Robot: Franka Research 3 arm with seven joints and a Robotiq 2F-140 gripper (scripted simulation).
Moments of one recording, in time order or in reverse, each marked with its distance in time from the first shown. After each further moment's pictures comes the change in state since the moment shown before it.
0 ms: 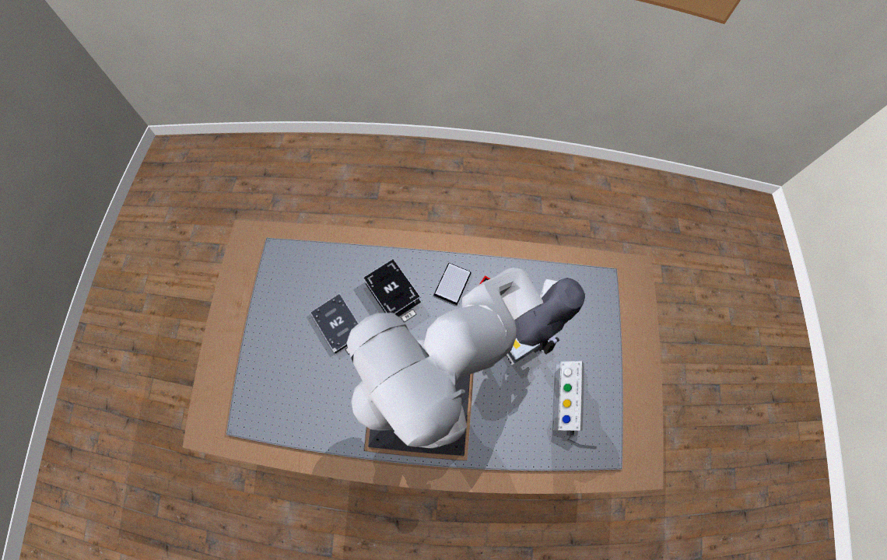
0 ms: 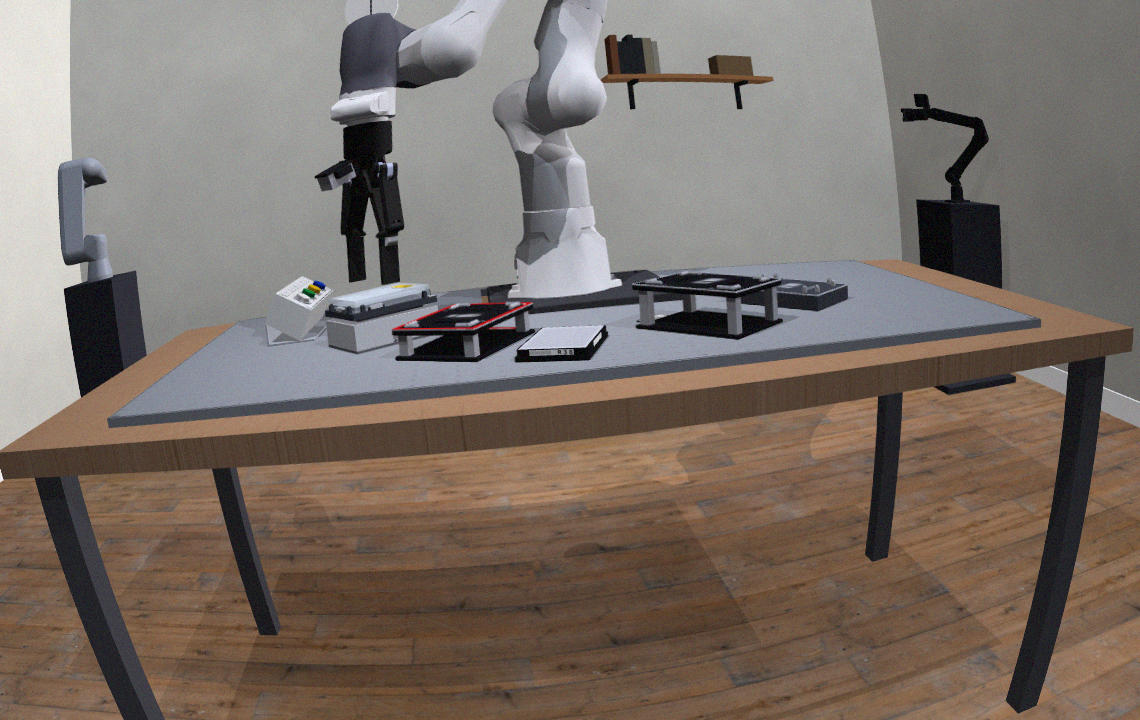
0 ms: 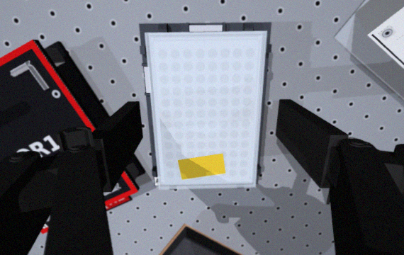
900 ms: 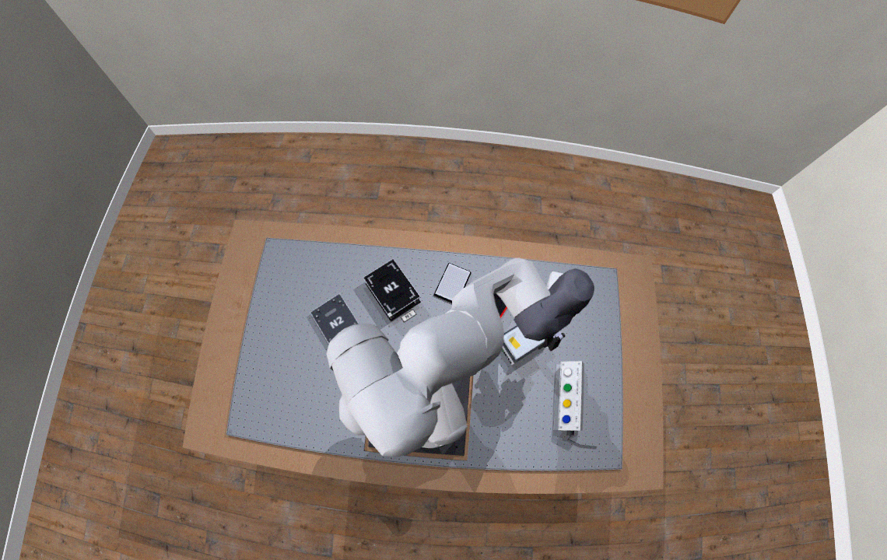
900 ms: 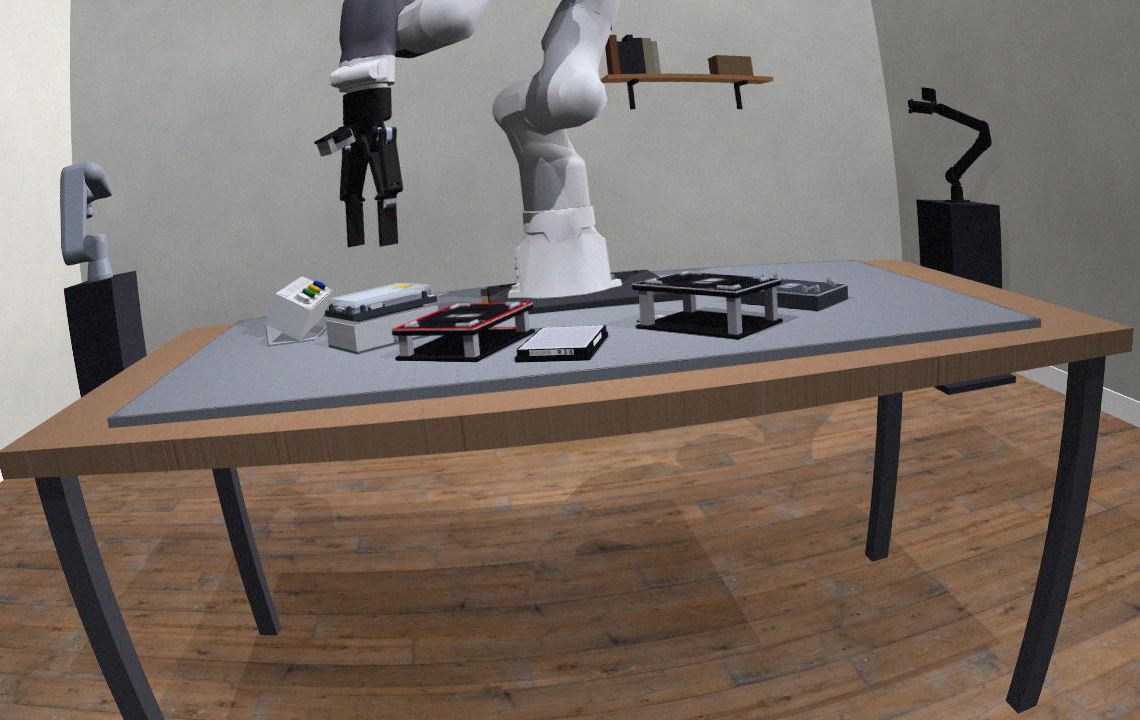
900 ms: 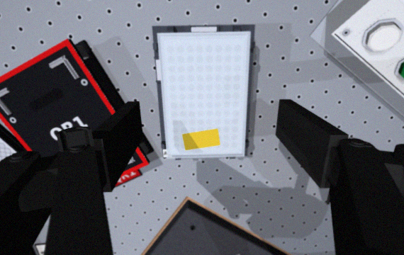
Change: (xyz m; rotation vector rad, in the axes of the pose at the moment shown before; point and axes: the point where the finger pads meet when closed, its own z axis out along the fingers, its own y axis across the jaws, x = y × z) arm -0.001 0.000 -0.053 0.001 -0.006 0.003
